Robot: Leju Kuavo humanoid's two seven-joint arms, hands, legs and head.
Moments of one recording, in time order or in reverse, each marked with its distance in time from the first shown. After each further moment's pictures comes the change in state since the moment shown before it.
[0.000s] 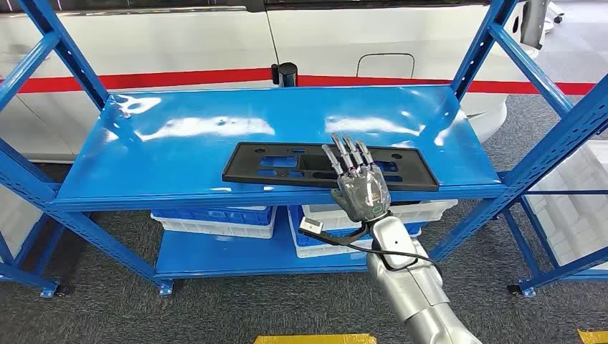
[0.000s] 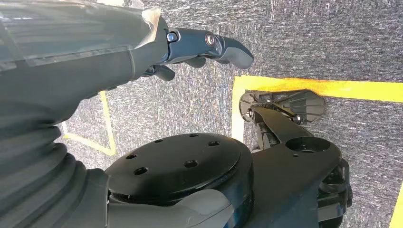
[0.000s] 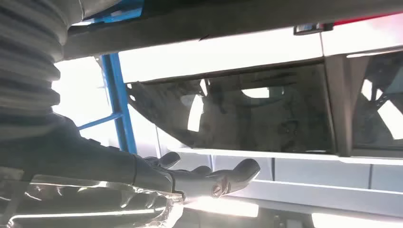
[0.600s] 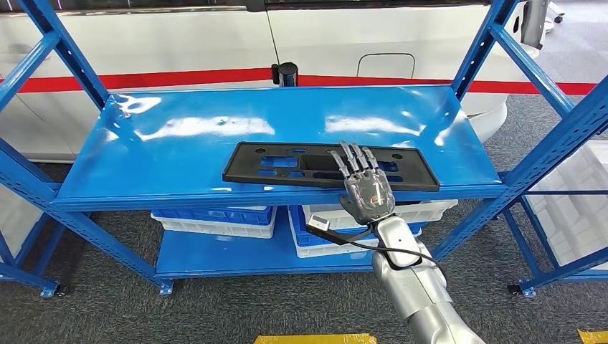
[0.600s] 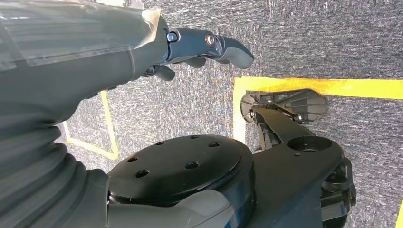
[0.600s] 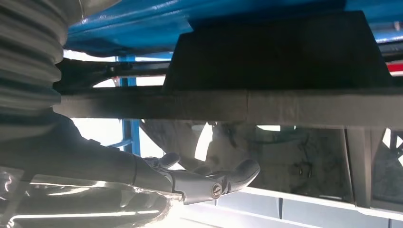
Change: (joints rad) left arm -0.003 0.008 -0.018 0.000 -0.008 -0.018 0.006; right arm -0.017 -0.003 -0.041 0.099 0.005 0.075 0.002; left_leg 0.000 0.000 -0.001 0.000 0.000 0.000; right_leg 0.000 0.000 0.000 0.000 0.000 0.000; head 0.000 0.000
